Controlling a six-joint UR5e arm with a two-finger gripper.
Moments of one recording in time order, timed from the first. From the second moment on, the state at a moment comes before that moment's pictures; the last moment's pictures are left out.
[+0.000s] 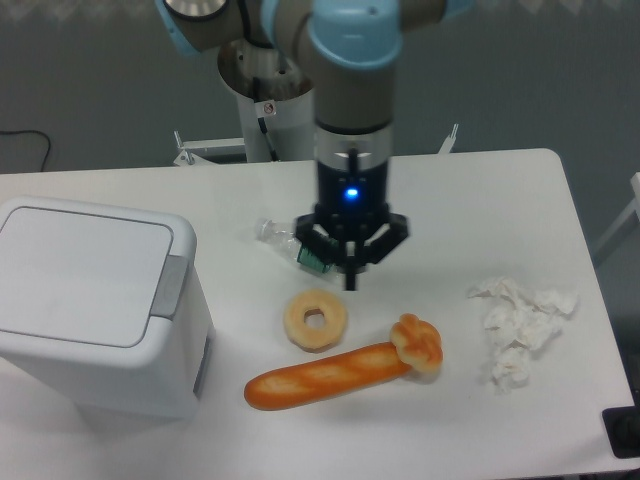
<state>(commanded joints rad) 2.36 -1.76 -1.50 -1.05 1.35 0.27</state>
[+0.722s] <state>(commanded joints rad) 2.25 -1.76 -1.46 -1.05 1.20 0.17</state>
